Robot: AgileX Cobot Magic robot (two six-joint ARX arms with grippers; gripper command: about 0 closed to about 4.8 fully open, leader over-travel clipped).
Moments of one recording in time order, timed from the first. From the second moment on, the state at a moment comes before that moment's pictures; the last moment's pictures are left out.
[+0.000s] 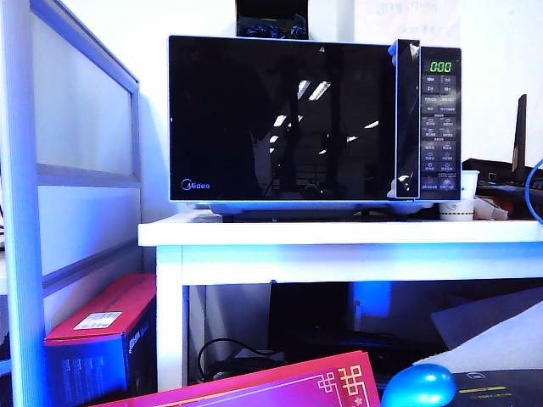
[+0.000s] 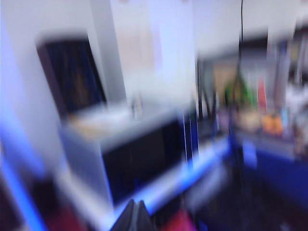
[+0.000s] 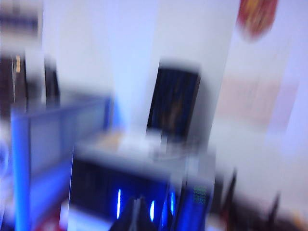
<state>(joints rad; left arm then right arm) -0.74 0.72 2.18 -1.41 -0.07 0.15 0.44 0.76 2.14 -1.19 0.02 -0.16</state>
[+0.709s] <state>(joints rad) -0.74 0.50 1.61 -1.32 -0.07 0.10 0.44 0.16 0.46 -0.13 -0.13 -0.04</state>
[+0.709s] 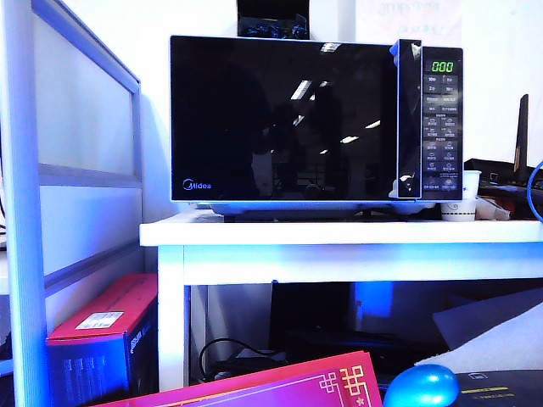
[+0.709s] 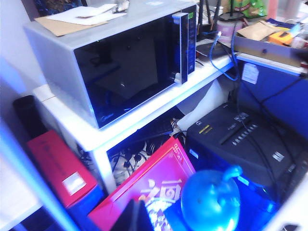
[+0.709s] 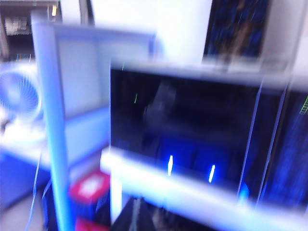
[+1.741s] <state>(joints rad) -0.74 0.41 0.07 0.03 -0.11 -0.06 0.44 0.00 0.10 -0.45 -0.08 0.00</state>
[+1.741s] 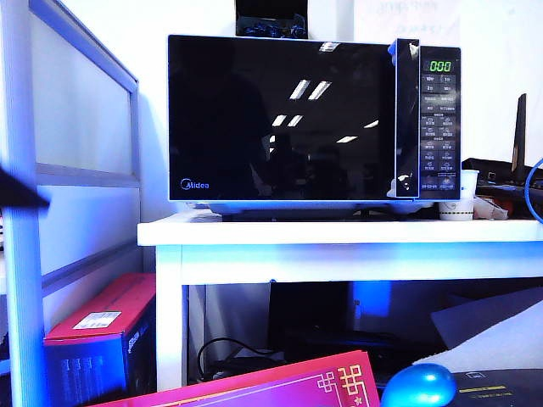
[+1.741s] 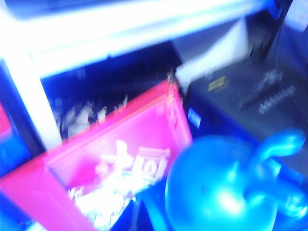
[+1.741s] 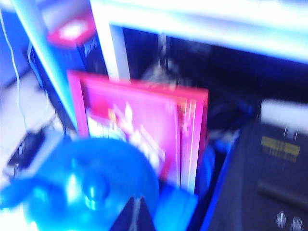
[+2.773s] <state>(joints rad) -0.62 0.12 0.01 0.03 -0.20 0.06 0.44 0.00 0.10 -0.46 -0.13 0.00</state>
